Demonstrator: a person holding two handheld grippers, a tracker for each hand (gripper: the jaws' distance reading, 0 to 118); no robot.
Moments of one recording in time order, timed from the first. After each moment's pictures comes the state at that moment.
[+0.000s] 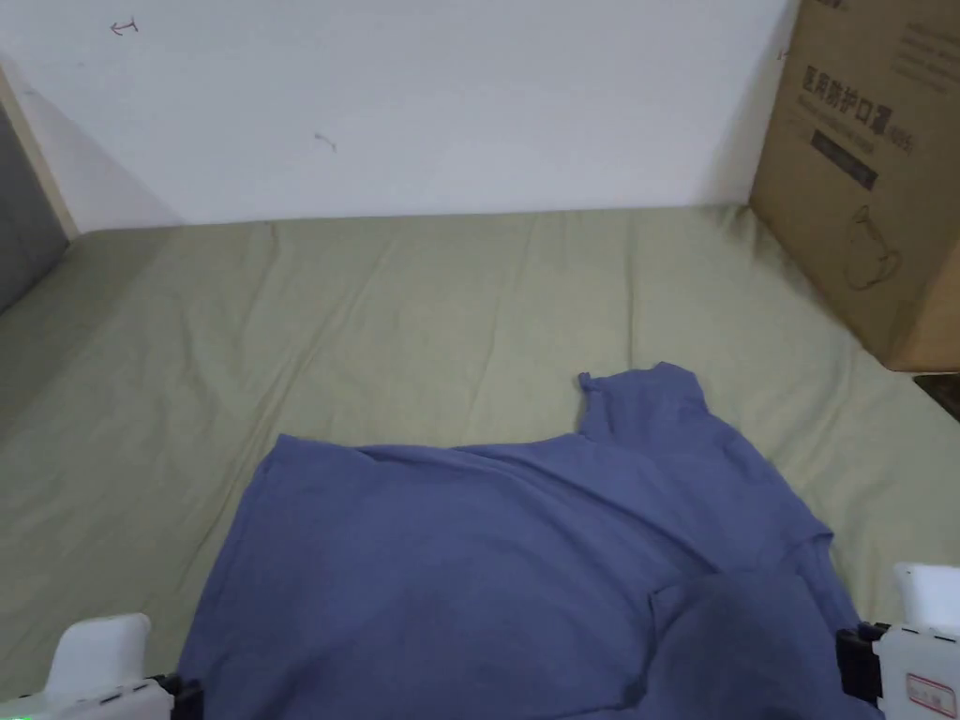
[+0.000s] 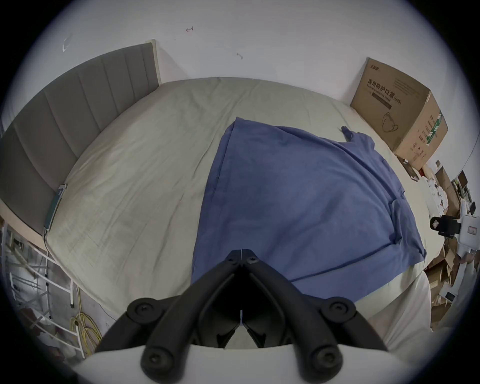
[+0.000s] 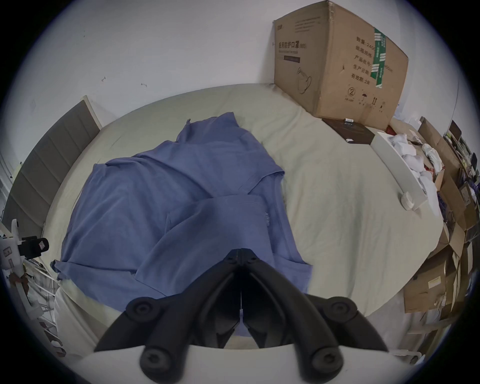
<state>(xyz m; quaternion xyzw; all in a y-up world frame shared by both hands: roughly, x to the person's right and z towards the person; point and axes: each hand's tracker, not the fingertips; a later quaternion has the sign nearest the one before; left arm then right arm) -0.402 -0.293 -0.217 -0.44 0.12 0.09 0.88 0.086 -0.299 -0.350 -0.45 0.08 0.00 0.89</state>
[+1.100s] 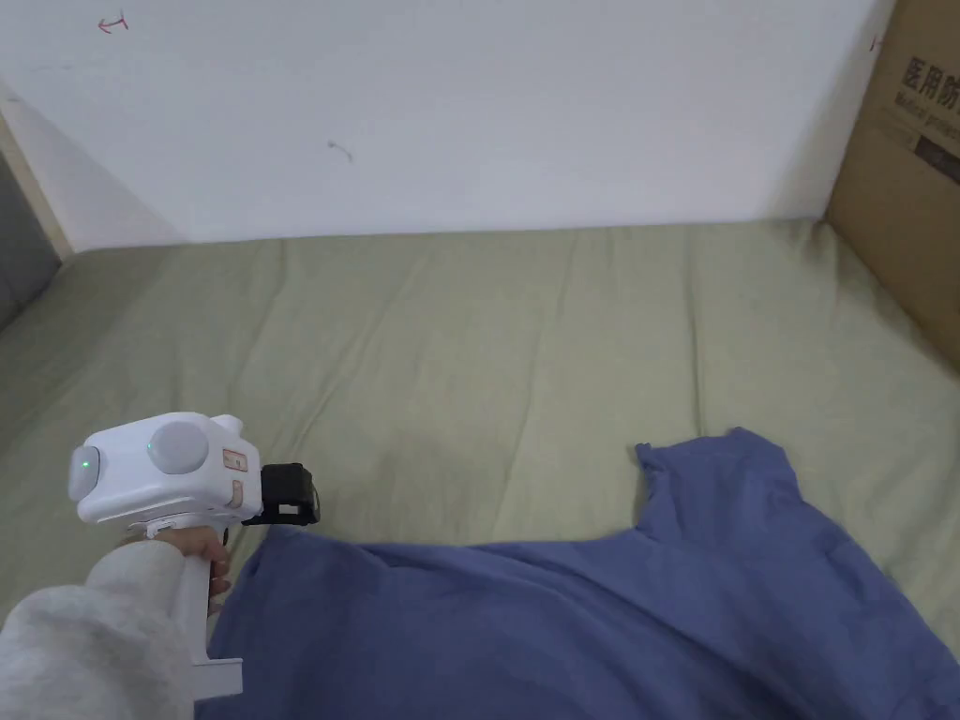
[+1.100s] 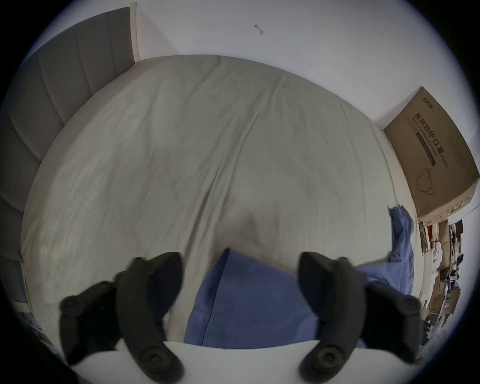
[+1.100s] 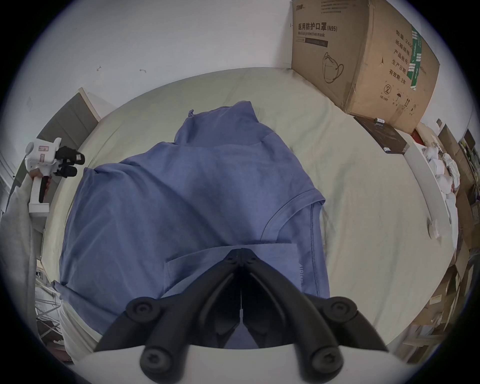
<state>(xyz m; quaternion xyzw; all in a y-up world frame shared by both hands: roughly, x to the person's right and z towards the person) -0.511 -0.331 -0.565 -0.50 0.11 0.18 0.84 0.052 -0.321 -0.452 -0.49 0.10 0.00 0.87</state>
